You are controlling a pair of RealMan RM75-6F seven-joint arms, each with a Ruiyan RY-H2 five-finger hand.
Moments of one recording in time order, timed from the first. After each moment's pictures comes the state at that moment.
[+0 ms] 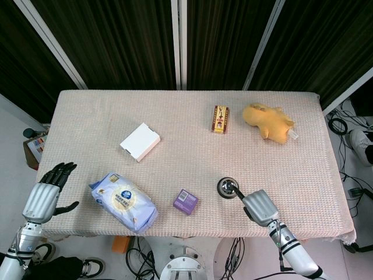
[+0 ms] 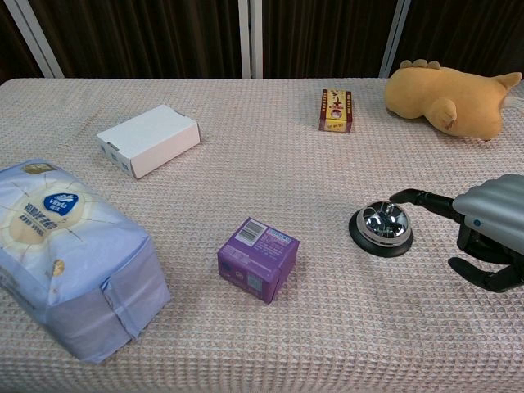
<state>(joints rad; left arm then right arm) -0.13 -1.25 0.02 -1.49 1.64 1.50 -0.03 0.37 -1.38 -0.06 -1.79 -1.40 1.09 -0.61</state>
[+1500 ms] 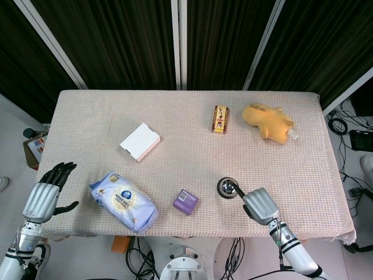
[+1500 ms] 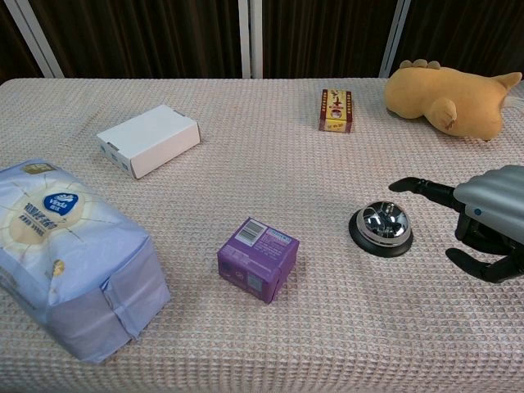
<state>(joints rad) -0.13 -1.25 0.02 -1.48 1.63 1.50 -0.04 0.37 -1.39 -0.07 -1.77 -1.40 1.11 -0.58</state>
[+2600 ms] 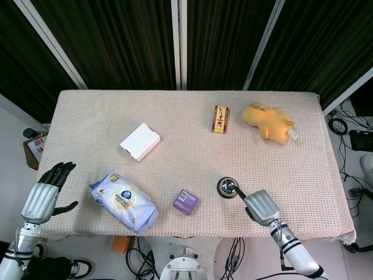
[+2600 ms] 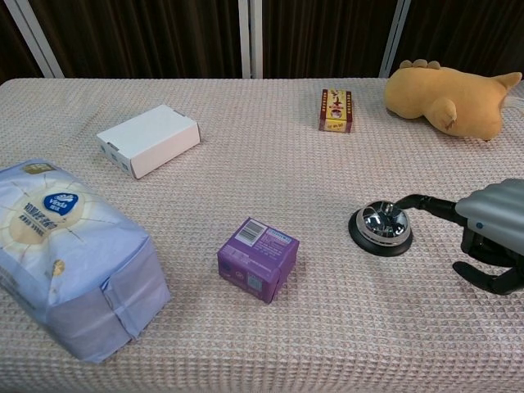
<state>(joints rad) -0.13 -1.24 0.02 -1.50 1.64 1.52 -0.03 0.38 -1.37 -0.07 -1.79 -1.38 1.11 -0.59</state>
